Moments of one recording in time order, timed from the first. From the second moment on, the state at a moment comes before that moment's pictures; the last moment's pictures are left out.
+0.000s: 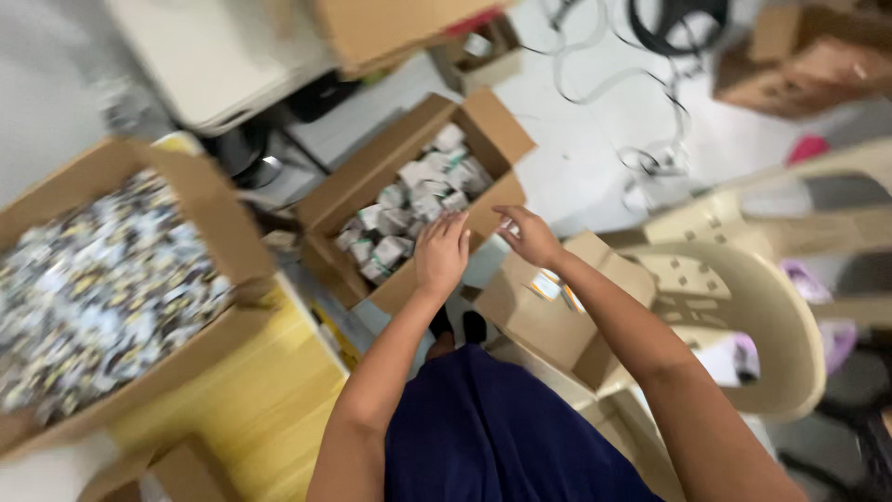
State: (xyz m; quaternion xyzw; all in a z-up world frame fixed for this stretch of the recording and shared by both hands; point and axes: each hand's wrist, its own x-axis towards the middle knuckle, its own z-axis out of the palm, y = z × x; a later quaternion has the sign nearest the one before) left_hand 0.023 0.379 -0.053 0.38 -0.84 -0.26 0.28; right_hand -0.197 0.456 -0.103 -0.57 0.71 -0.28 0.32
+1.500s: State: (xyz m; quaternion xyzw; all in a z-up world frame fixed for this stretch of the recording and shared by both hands) left_hand 0.310 0.559 0.167 0.72 -0.56 -0.30 0.27; right_hand -0.121 0.402 0.113 -0.72 0.64 -0.18 0.20
